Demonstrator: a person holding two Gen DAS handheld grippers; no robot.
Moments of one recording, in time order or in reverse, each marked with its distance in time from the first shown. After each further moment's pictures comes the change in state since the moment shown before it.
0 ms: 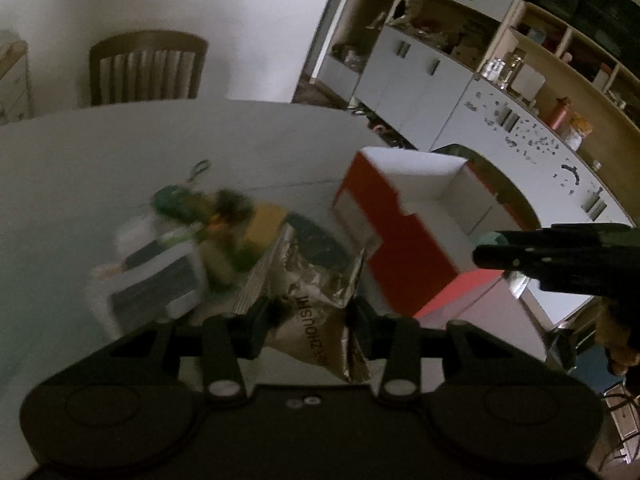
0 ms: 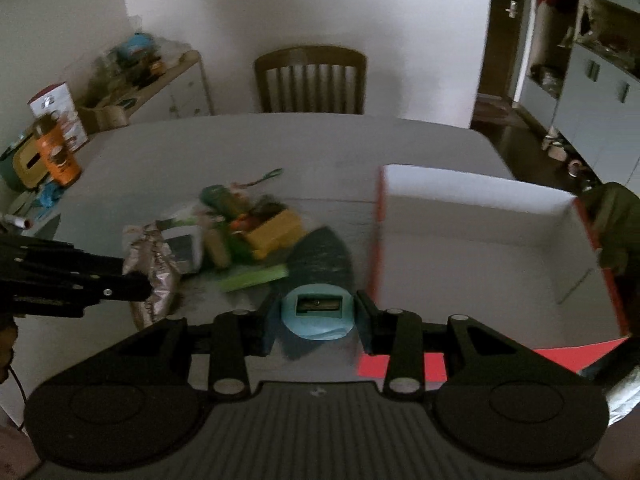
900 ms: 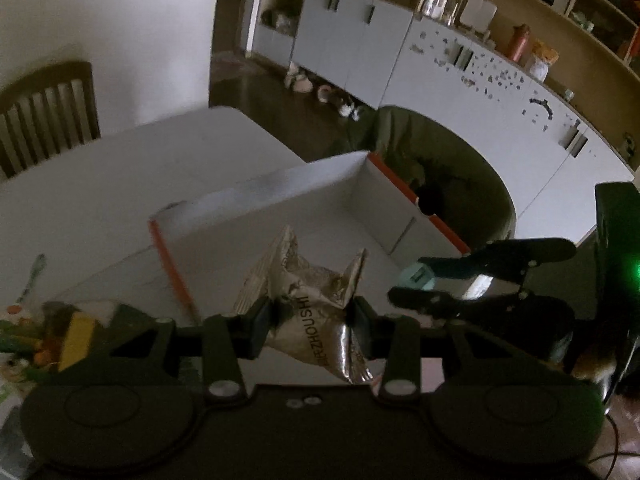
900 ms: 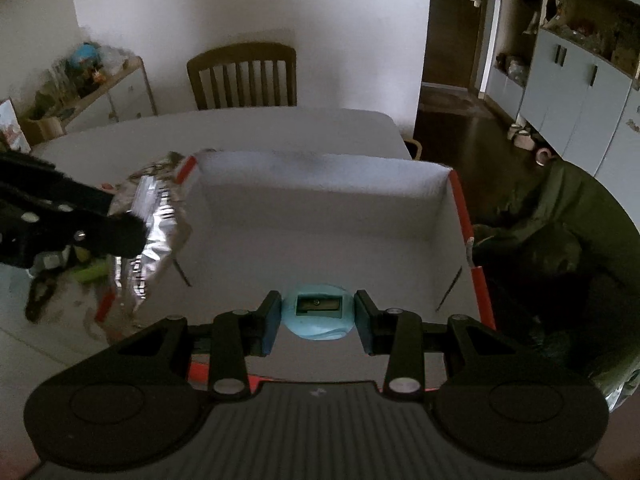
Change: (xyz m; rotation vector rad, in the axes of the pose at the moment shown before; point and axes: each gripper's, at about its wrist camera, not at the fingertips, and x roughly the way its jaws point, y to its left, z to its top) left arm 0.137 -0.182 0.095 0.192 0.140 -0.041; right arm 0.031 -0.182 -0.015 0.033 0.011 -0.066
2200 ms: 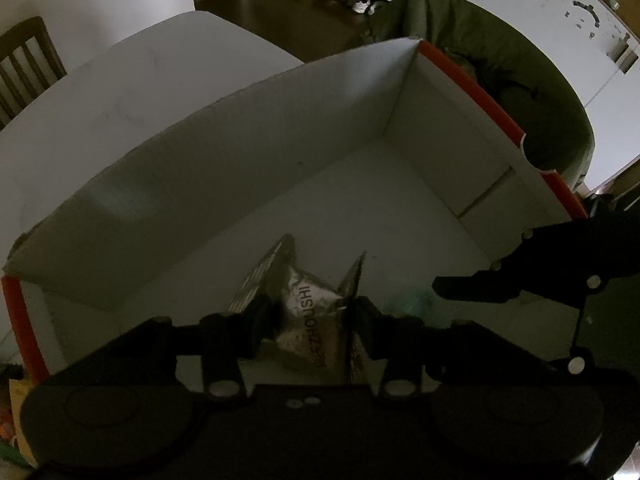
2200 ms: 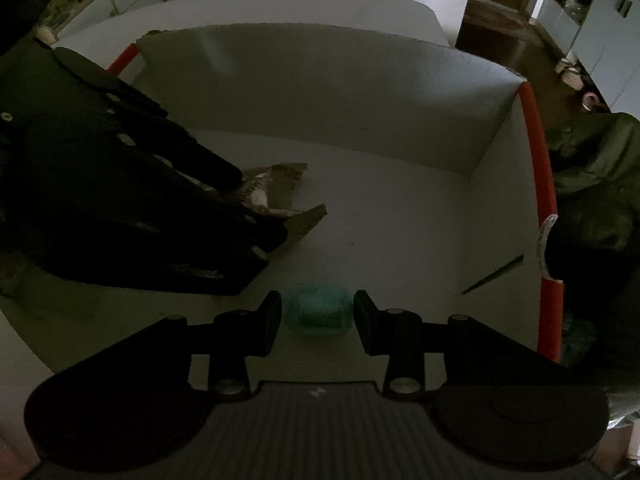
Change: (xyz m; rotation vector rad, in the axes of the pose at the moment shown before) left arm 0.165 -0.006 0.038 0.089 0.319 0.105; right arm 0.099 -0.023 0.006 -0.079 0.338 0.073
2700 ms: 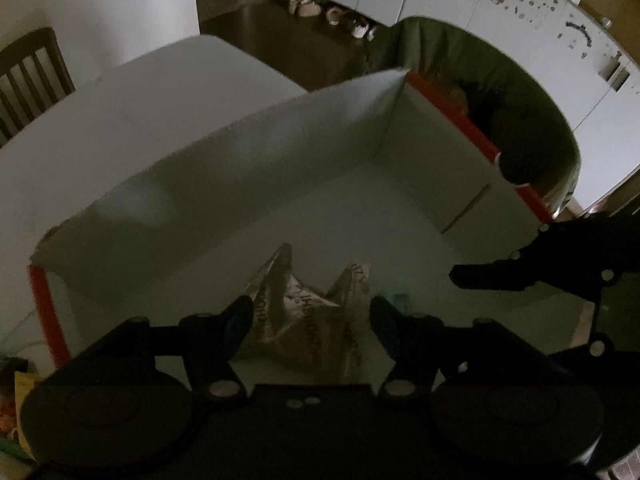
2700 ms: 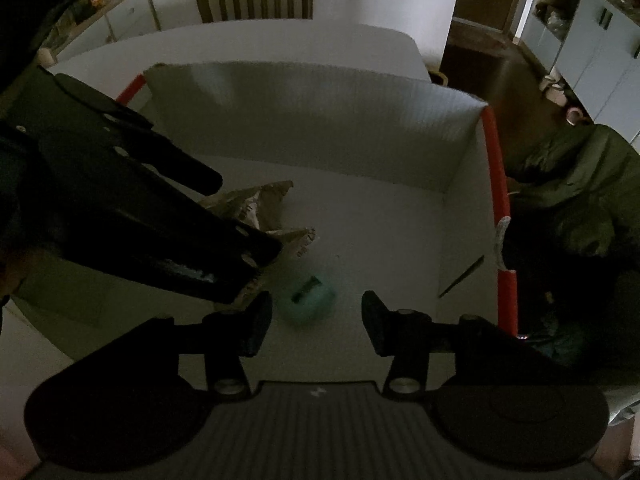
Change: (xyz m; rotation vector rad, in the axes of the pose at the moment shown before) left arm -0.023 0.001 -0.012 -0.019 -0.091 -0.016; right arm -0.033 0.005 -0.015 0.023 -0.096 -0.037
